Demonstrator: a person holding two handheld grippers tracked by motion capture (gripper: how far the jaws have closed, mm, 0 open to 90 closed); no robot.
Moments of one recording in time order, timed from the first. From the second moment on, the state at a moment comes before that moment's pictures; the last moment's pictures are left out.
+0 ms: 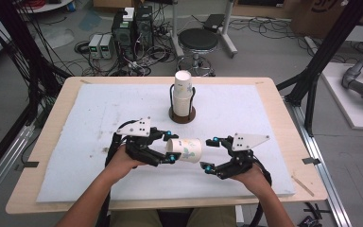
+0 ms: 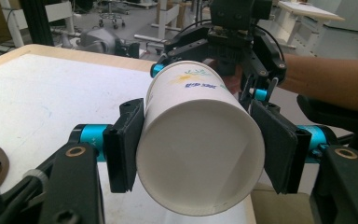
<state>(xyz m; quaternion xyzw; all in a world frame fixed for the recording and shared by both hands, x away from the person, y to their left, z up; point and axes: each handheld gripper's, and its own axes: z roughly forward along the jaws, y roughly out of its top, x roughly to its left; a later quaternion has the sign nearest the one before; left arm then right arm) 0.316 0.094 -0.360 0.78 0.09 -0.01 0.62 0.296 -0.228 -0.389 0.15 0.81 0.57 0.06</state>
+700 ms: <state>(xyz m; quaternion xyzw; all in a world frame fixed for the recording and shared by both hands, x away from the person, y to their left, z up) 0.310 0.093 -0.360 0.77 0.05 -0.03 0.63 0.304 -0.208 -0.391 0.08 0.81 0.58 0.00</state>
